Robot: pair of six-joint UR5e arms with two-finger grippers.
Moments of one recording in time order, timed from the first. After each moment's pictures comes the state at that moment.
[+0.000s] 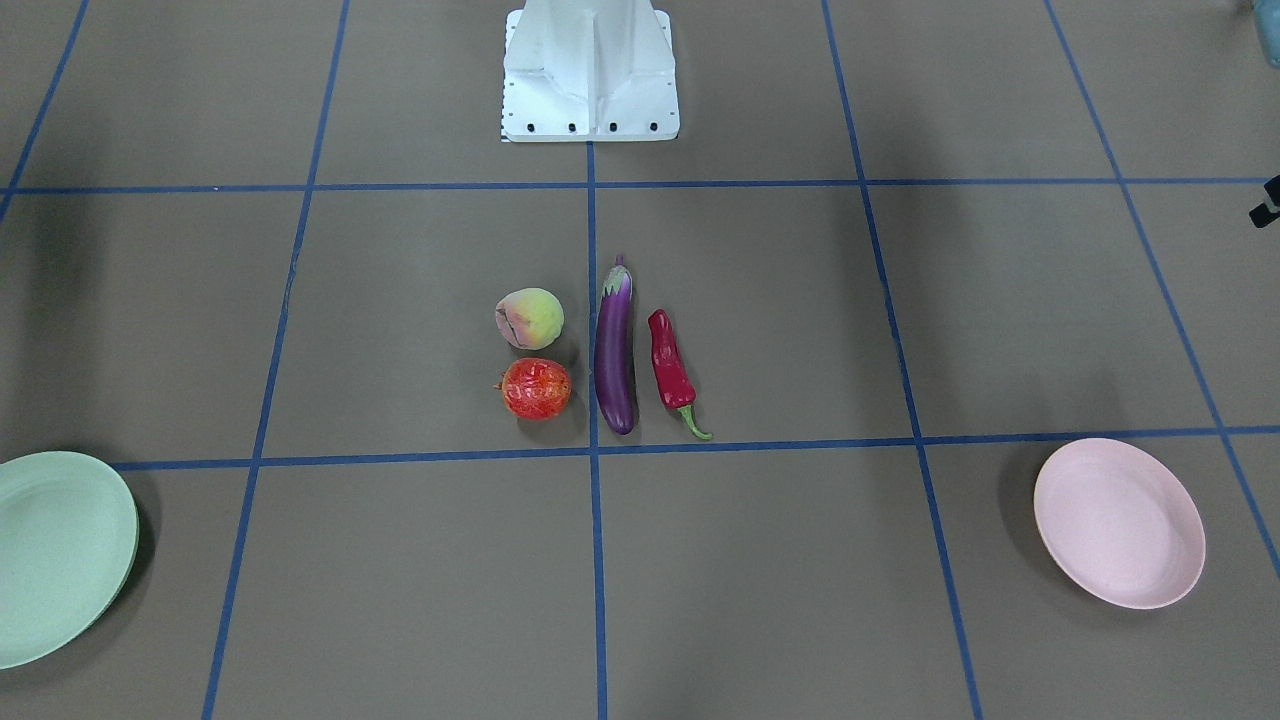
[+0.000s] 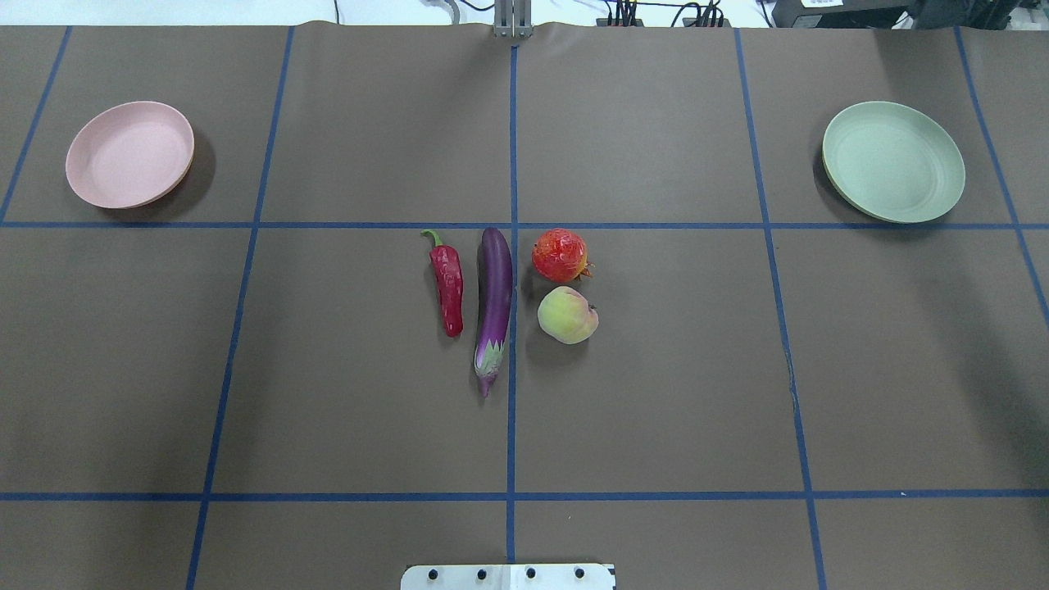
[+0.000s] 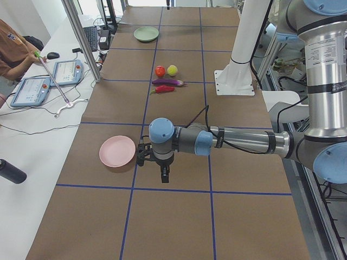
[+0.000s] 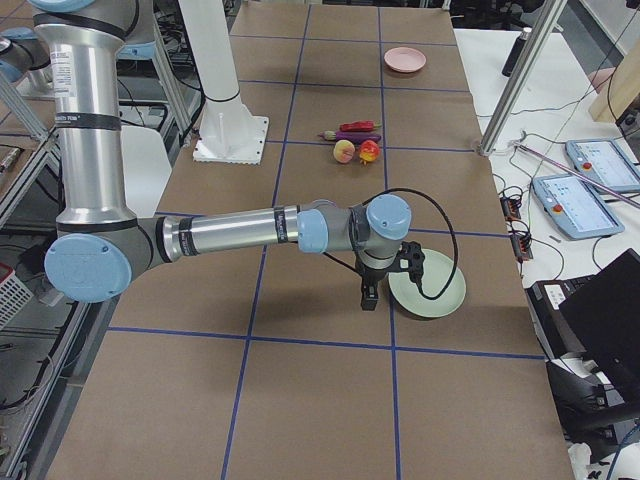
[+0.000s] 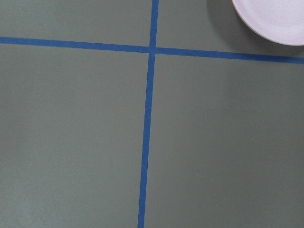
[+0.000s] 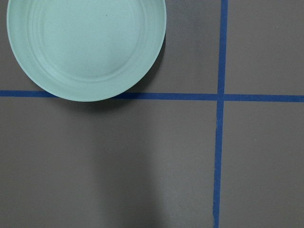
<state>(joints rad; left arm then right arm) -1.47 -1.40 -1.81 -1.62 -2.38 -0.21 1.45 -1.55 1.71 -1.65 2.39 0.13</state>
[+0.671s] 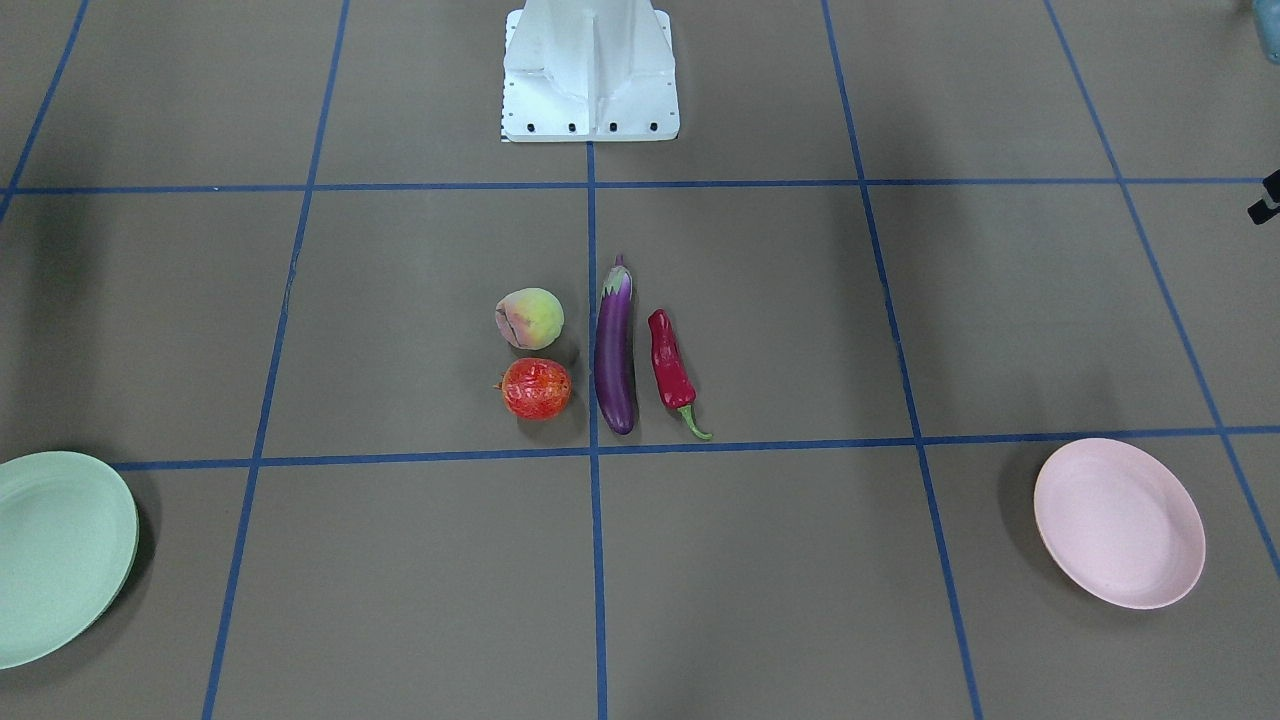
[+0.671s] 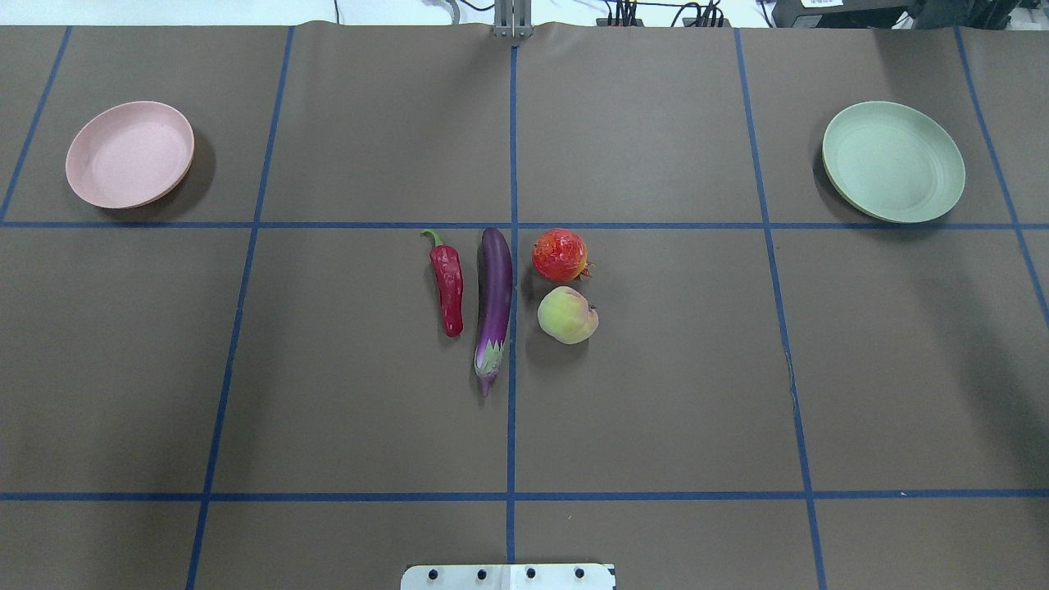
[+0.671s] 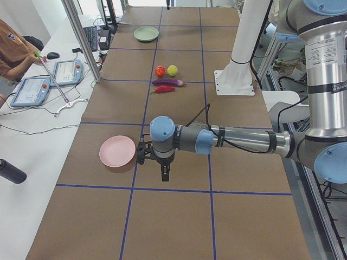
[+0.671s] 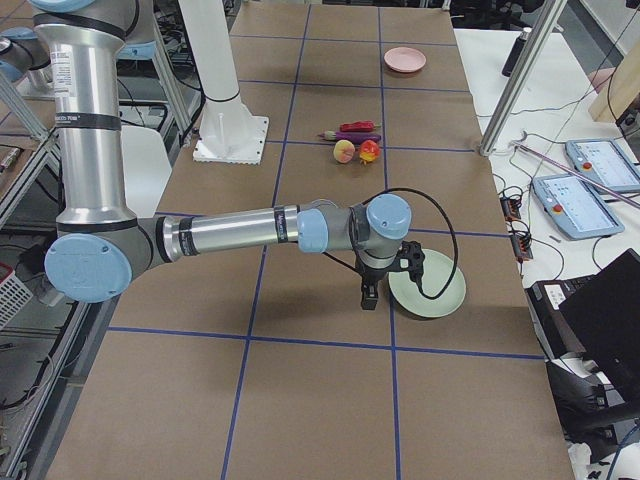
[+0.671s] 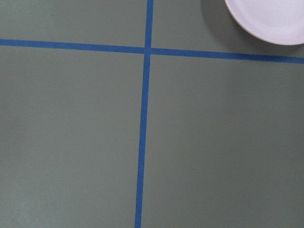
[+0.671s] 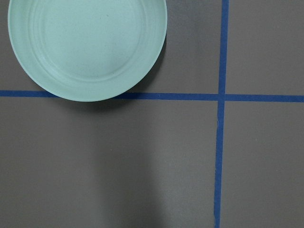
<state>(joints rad) -1.47 -1.39 -1.83 -1.62 -2.37 -0.21 1.45 -1.55 1.71 -1.65 2.39 0.13</state>
